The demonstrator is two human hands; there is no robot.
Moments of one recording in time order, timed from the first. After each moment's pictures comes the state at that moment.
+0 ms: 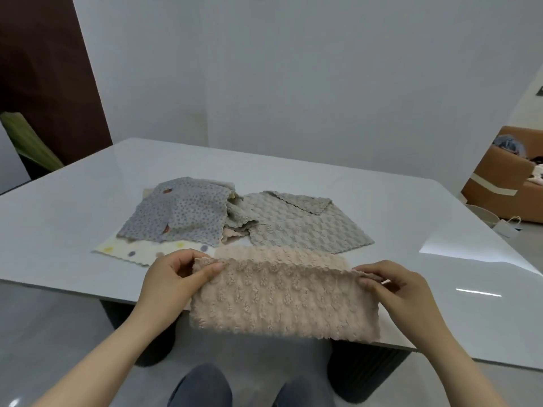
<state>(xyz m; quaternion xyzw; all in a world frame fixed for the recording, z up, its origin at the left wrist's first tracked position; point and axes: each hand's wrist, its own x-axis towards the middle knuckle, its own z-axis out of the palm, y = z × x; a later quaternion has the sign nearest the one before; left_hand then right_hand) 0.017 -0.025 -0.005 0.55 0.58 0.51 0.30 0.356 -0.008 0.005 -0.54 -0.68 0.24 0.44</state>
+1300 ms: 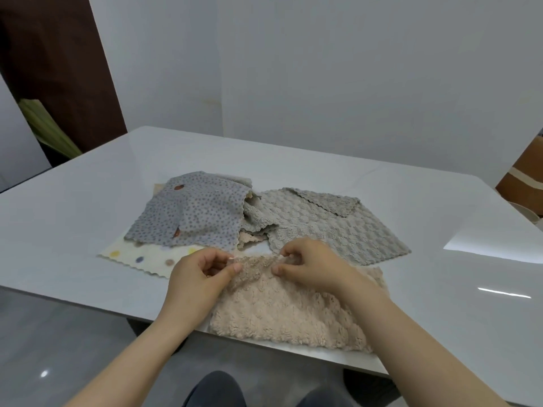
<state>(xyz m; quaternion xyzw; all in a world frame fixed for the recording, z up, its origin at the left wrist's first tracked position) 0.021 0.022 -0.021 0.50 0.63 0.51 0.30 0.219 0.101 0.002 -0.49 -0.82 0.27 0.11</state>
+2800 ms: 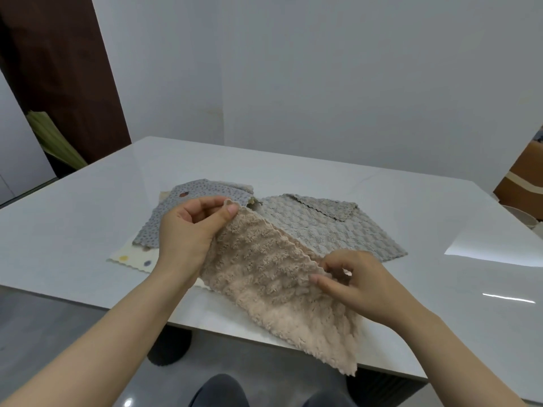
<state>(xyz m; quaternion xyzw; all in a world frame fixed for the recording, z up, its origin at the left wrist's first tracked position) 0.019 0.035 0.052 0.39 0.50 0.69 0.36 0.276 0.052 0.023 -0.41 -0.86 0.16 0.25</state>
